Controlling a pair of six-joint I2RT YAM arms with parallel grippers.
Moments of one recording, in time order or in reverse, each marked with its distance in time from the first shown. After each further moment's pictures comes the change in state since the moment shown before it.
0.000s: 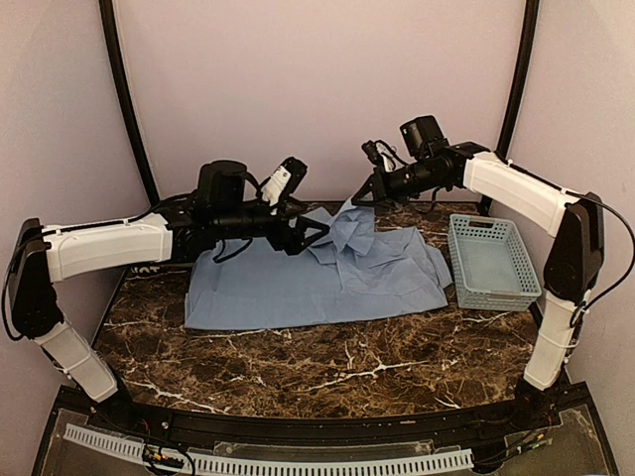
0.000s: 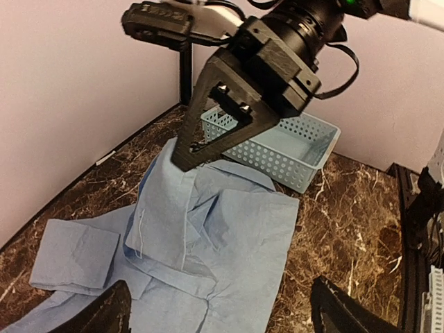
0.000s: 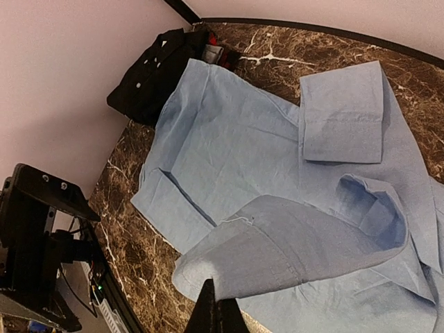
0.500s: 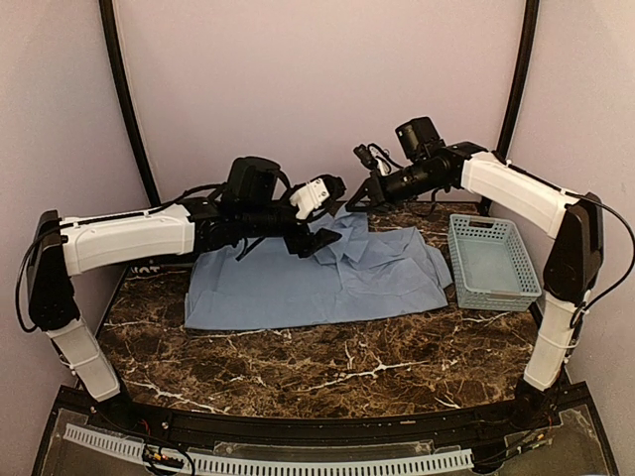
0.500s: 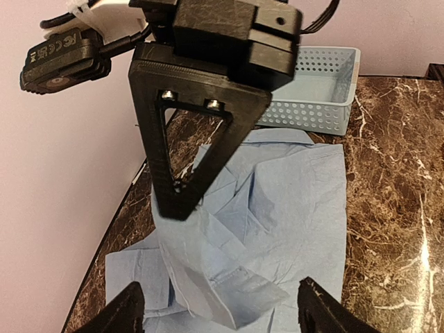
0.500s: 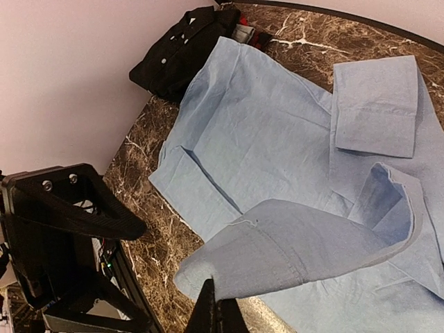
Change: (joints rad) left arm -0.101 0.093 0.164 -0.178 -0.187 0.480; right arm 0.022 0.000 0.008 -0.054 -0.081 -0.059
